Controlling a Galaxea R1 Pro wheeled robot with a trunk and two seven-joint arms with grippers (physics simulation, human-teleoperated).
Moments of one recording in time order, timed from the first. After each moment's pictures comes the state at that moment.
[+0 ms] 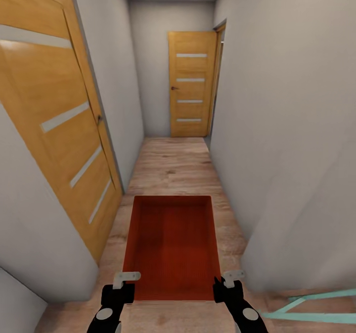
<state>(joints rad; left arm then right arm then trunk) -0.13 -0.10 -0.08 -1.11 -0.04 0.27 0.22 -0.22 0.08 0.06 -0.88 0.09 0.06 0.02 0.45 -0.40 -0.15</state>
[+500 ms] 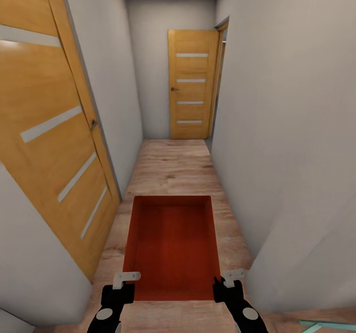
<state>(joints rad) -0.13 -0.10 -0.08 -1.11 -0.04 0.27 0.22 -0.22 0.08 0.06 -0.88 0.09 0.06 0.02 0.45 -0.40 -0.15</state>
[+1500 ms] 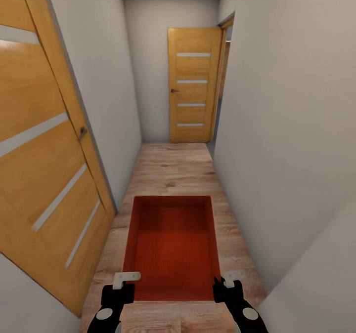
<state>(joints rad) -0.13 -0.10 -0.08 -1.11 -0.04 0.27 0.22 -0.22 0.08 0.06 -0.88 0.09 0.07 0.02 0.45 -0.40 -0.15</state>
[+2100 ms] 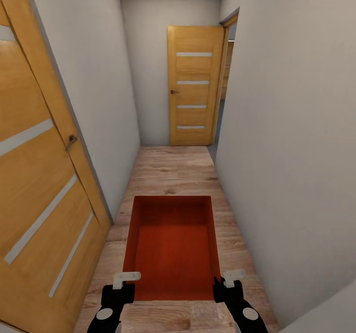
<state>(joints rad) -0.13 -0.10 -0.08 -1.11 -0.04 0.27 0.22 -0.22 0.08 0.06 -0.88 0.09 0.06 0.02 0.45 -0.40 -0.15</state>
